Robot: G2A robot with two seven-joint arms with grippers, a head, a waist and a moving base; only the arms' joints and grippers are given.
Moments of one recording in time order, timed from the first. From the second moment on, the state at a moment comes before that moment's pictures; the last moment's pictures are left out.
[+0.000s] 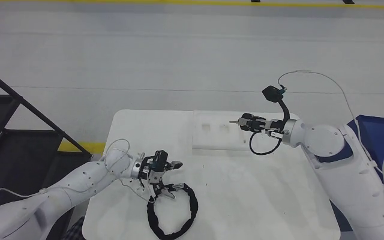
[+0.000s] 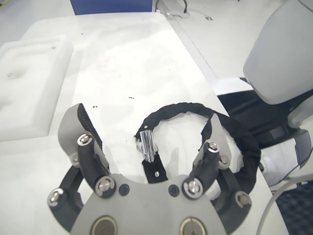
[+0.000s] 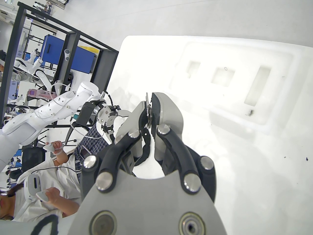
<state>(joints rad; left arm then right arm) 0.74 -0.76 -0.21 -1.16 1.41 -0.93 0.86 -1.01 -0.99 1.19 -1.74 -0.16 0.13 0.94</state>
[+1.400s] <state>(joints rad) 0.97 -0.74 -0.37 -1.23 1.44 -0.64 0.58 -1.01 -0.99 1.19 -1.74 -0.16 0.13 0.94</state>
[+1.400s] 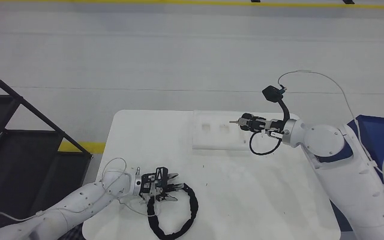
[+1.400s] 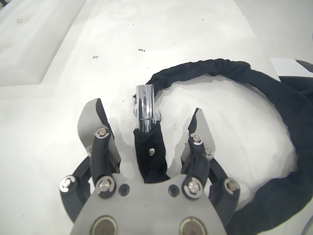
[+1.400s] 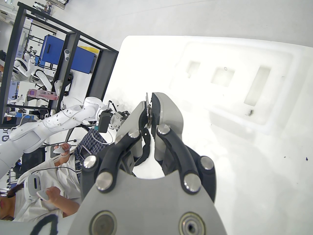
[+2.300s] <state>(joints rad) 1.01 -0.71 -0.56 -1.33 1.37 -0.77 0.72 -1.01 -0.99 1.19 -1.74 -0.16 0.13 0.94</state>
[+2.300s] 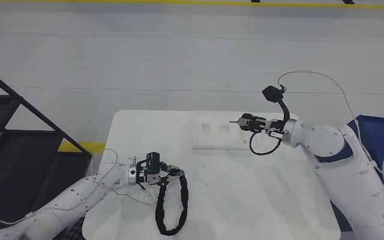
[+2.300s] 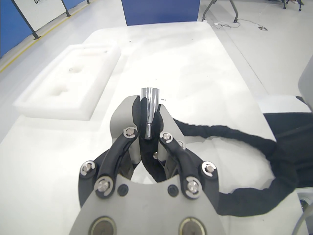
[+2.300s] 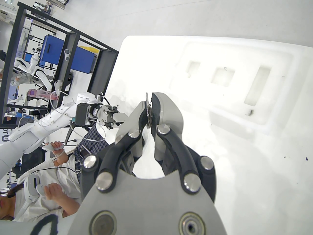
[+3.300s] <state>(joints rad) 0.79 -0.86 -0.57 -1.42 1.28 -0.94 0.75 -0.99 -0.96 1.27 -2.05 -0.09 0.14 1.26</state>
